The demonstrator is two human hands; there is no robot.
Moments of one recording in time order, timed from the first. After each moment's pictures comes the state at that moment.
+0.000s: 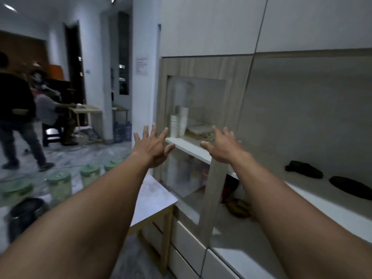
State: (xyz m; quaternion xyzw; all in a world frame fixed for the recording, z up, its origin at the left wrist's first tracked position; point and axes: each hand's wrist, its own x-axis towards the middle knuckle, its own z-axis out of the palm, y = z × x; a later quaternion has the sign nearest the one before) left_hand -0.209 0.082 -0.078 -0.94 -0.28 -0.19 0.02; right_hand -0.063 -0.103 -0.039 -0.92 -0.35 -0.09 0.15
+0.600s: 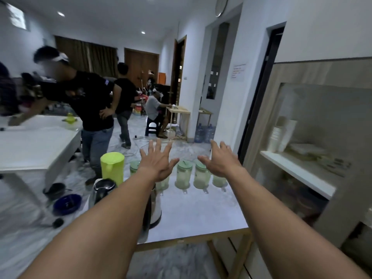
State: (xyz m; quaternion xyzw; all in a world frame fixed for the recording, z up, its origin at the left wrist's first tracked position) left_hand -0.450 0.239 -0.138 -0.85 -0.51 -0.15 0.00; right_hand -0.254 0.148 -0.096 -0.81 -0.57 -0.02 0.14
